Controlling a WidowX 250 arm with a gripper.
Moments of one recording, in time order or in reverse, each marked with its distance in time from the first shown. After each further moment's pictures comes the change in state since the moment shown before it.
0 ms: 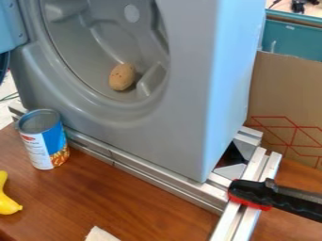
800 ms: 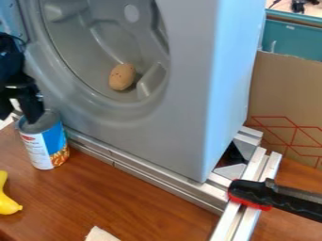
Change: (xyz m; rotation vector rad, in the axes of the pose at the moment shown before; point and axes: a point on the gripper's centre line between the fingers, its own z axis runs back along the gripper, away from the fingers) arm 0.081 0.014 -0.027 0.023 -0.153 0.250
